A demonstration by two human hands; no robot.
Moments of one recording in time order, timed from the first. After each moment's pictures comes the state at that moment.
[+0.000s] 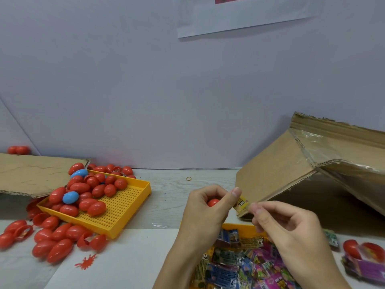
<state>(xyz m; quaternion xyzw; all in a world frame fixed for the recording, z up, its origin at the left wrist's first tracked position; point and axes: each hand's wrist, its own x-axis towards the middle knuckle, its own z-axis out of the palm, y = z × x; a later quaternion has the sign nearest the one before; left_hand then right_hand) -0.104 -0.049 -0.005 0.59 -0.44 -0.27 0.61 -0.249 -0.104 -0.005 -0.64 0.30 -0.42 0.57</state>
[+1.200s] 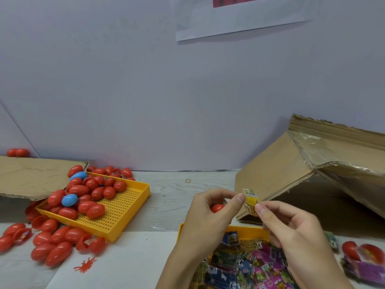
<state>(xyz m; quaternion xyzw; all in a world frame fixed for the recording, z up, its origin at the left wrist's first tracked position) -0.105 -0.049 -0.005 0.62 -0.47 -0.27 0.57 -0.249 -0.113 -0.014 -0.58 0.30 -0.41 0.63</state>
